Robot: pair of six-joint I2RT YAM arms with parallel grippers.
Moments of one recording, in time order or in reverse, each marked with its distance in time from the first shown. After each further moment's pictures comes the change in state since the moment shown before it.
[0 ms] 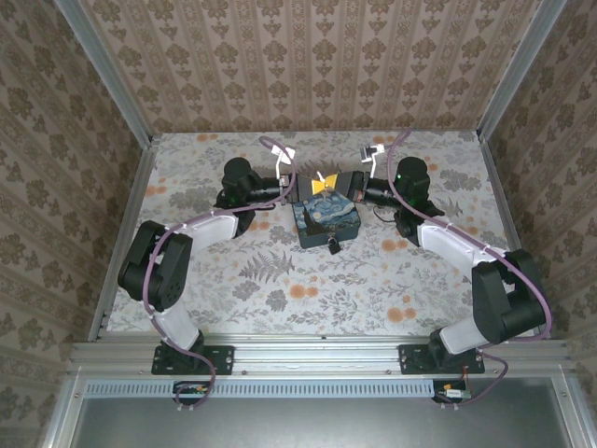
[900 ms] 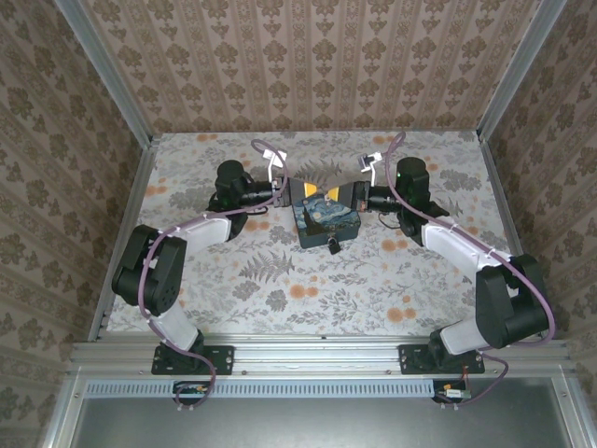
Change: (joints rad) left arm 0.046 -0.041 -0.060 -0.062 0.003 0.013; right arm -0.027 -0.029 0.011 -0.270 -0.087 -0.201
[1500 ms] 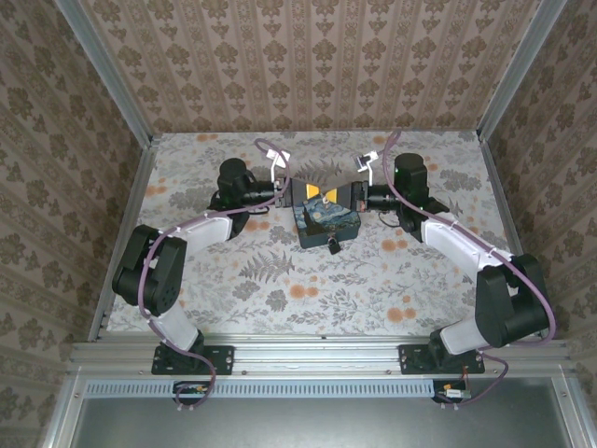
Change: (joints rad) left arm -0.014 0.000 0.023 -0.041 0.028 0.012; right arm 0.009 0.009 0.048 -0.090 -0.054 -0.053
